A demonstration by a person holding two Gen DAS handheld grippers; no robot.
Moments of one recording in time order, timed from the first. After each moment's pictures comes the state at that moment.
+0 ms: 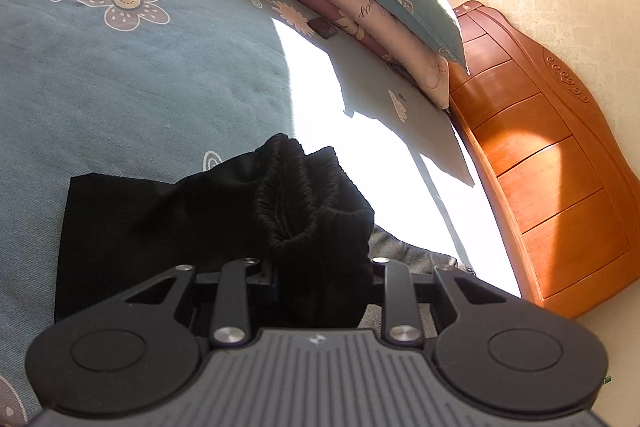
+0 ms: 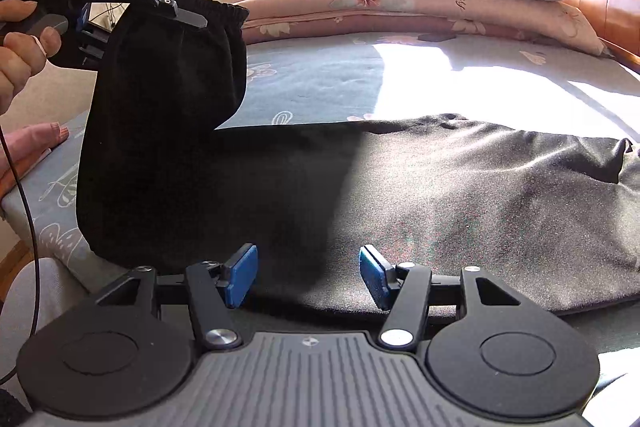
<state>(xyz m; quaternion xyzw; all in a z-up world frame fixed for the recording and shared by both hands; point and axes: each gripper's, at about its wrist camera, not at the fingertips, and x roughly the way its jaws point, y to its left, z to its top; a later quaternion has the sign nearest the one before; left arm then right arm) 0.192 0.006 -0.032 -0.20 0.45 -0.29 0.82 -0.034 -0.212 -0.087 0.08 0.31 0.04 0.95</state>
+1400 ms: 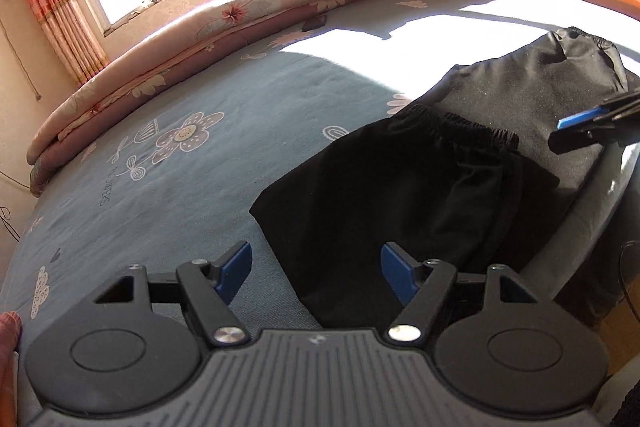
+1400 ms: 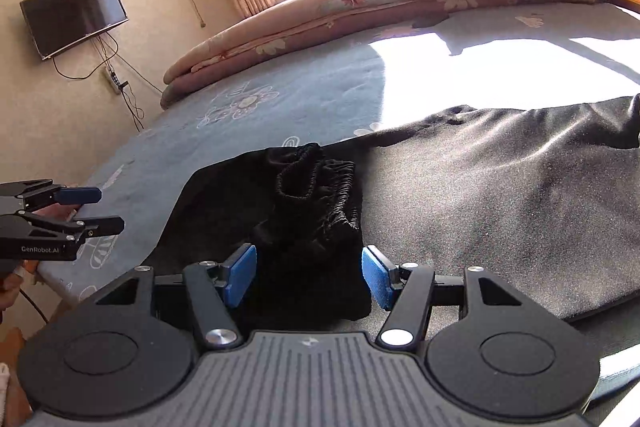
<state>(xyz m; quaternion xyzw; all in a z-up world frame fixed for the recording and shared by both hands) 0.076 0.028 -0.045 0.29 0.29 -0.24 0.88 -0.011 -0.231 -0.075 0.19 0.30 0.07 0.93</state>
